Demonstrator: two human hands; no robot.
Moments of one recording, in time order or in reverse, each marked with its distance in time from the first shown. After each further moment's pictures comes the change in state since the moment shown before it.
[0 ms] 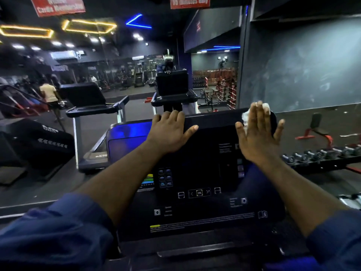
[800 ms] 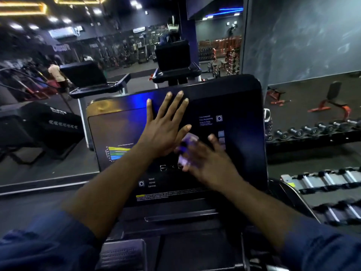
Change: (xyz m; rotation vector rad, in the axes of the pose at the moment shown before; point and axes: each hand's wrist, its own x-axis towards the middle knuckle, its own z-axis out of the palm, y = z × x) left_hand -0.053 0.062 0.036 0.046 0.038 0.129; right_hand -0.134 -0.006 0.058 -0.042 -0.063 -0.800
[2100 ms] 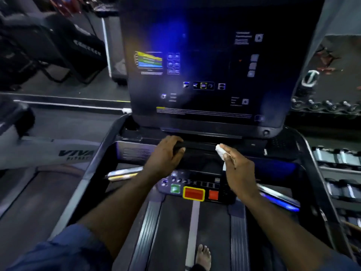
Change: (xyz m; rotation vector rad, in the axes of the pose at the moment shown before) left_hand -0.303 0.123 0.019 -0.745 -0.242 -0.580; right_hand -0.201 -0.113 -0.045 1.070 -0.153 0.792
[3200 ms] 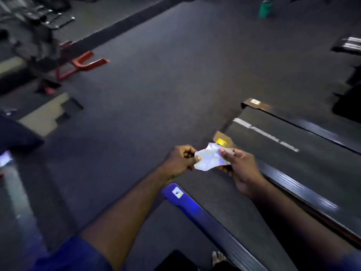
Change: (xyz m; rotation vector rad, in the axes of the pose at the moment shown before) left_hand -1.010 0.074 -0.239 -0.426 1.593 -1.495; right_hand -0.822 -0.412 0.431 0.137 -2.265 0.115
